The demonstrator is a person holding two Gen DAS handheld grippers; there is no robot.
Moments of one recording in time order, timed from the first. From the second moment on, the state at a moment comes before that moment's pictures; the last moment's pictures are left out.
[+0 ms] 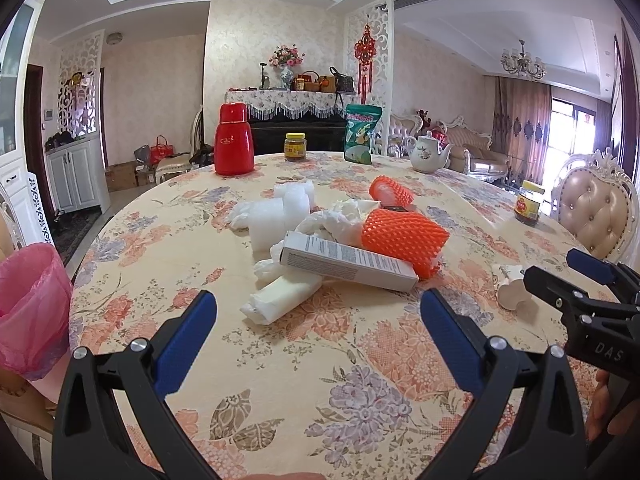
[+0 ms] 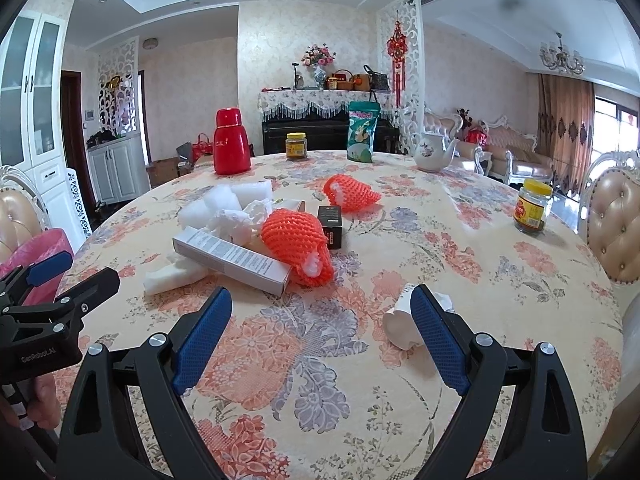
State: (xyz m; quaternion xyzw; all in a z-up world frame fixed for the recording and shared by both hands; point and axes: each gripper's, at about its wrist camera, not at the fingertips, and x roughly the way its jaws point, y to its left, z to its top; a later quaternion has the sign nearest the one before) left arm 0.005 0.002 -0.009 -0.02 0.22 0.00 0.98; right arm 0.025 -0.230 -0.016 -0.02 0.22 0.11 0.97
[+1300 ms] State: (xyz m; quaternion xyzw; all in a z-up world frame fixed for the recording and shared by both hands) left arm 0.176 0.050 -0.075 0.00 0.43 -0.02 0.90; right arm 0.148 -0.292 -0.077 0.04 0.39 0.00 0.92
